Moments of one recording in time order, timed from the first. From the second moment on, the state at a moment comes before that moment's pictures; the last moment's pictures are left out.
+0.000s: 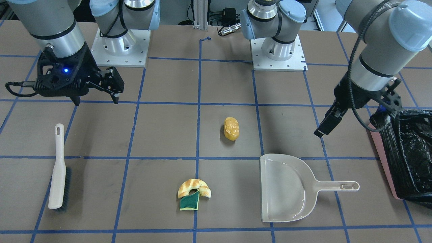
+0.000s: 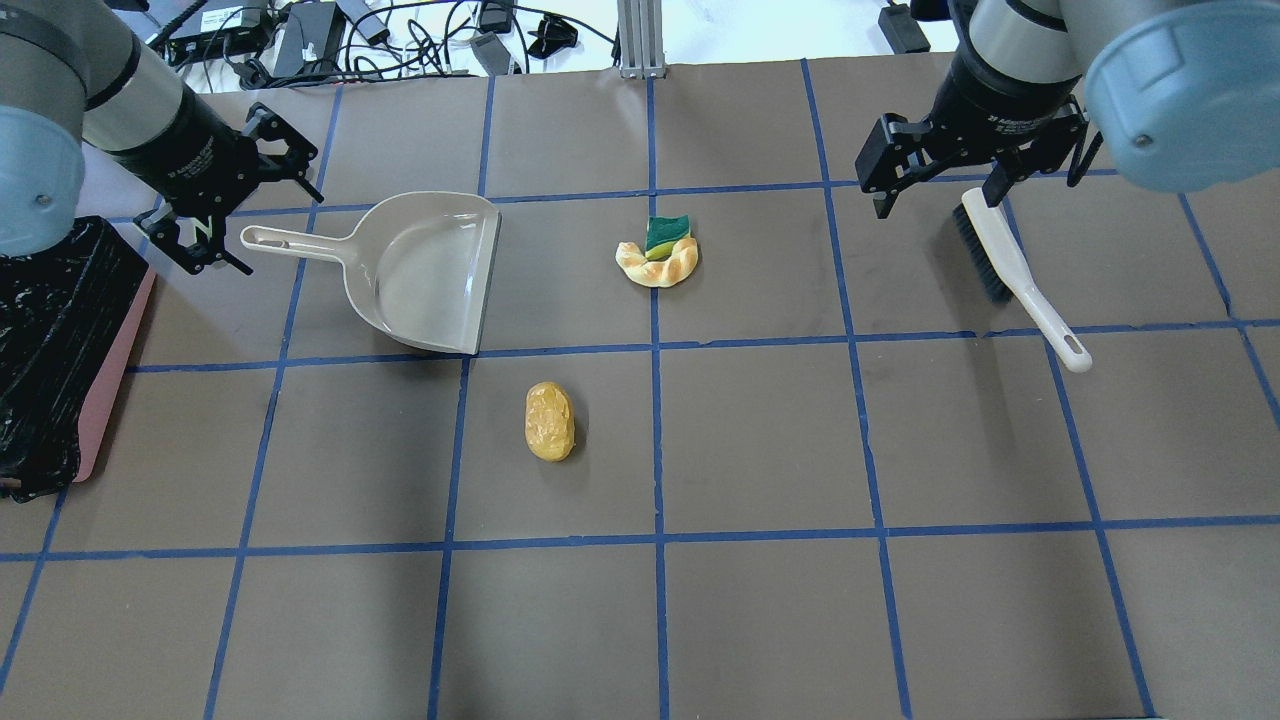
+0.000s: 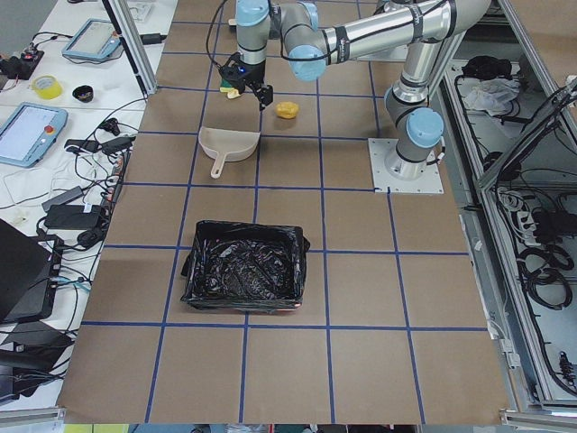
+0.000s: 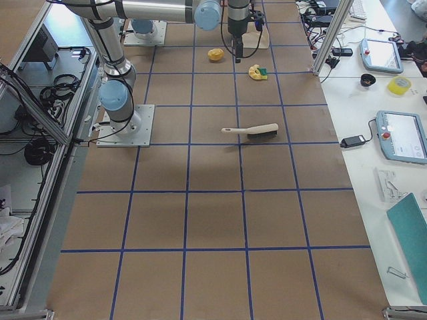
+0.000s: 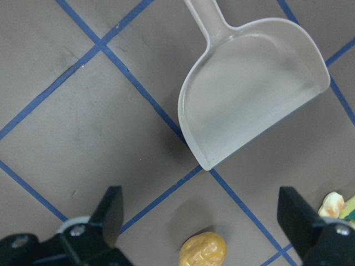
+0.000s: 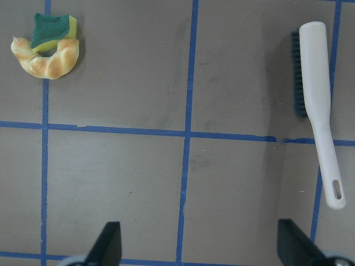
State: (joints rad) left arm -1.34 -1.66 -1.67 -1.32 1.49 -0.69; right arm 1.55 -1.53 1.59 -1.69 -1.57 -0.10
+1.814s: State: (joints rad) left arm -1.32 -2.18 -1.34 -1.24 1.78 -1.26; right arm 1.17 -1.32 1.86 -2.01 -1.57 -0.64
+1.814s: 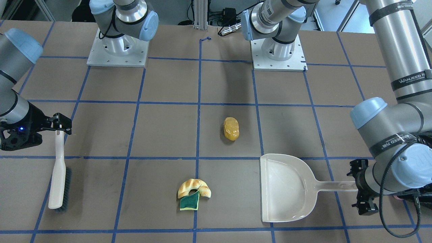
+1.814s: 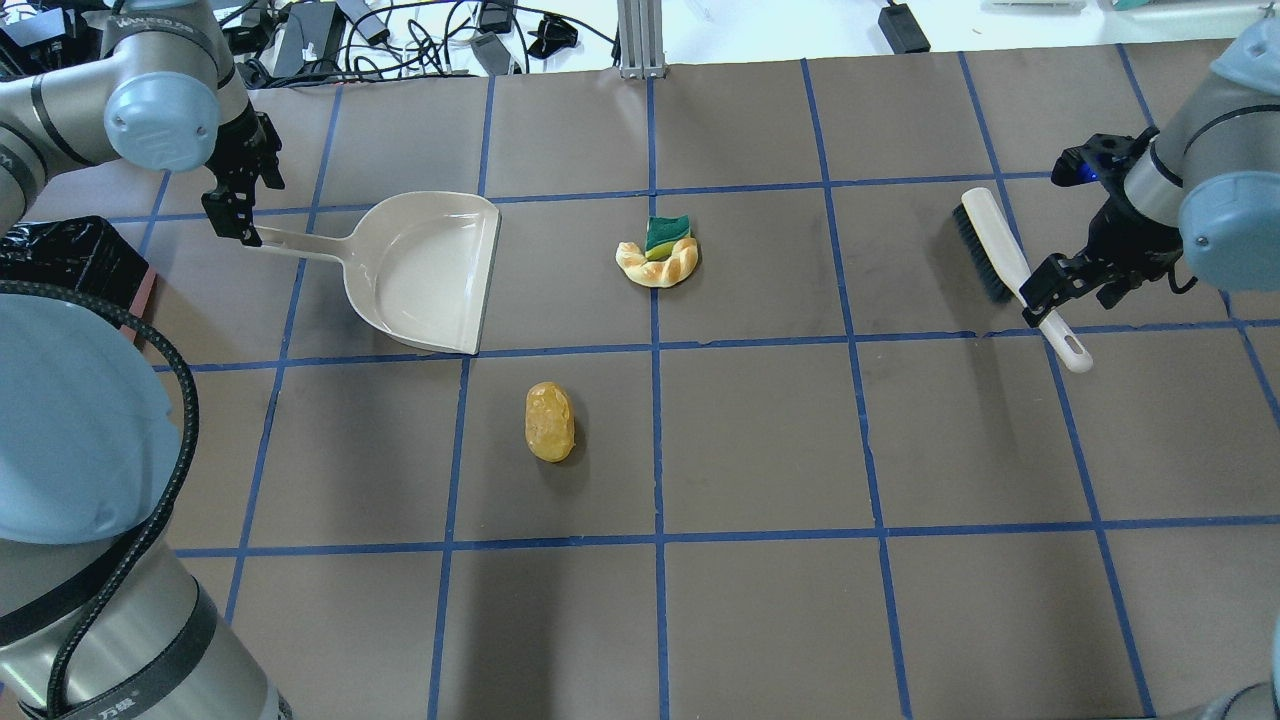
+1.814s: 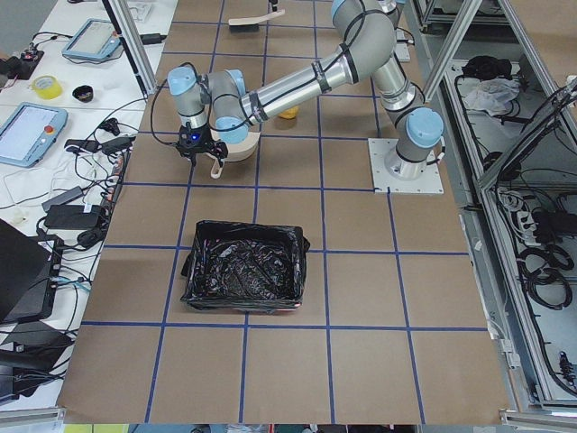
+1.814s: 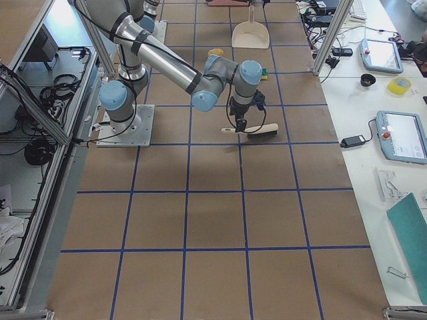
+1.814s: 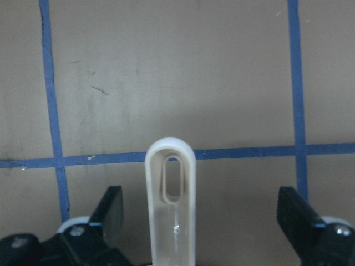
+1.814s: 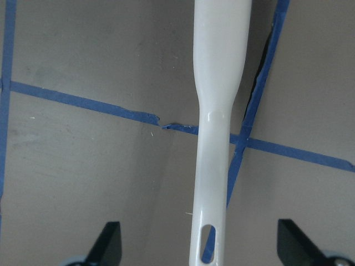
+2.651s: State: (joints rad) left arm -1.32 -2.16 -1.40 -1.26 1.76 -1.20; right arm 1.17 -1.26 1.90 -2.12 -1.57 -0.59
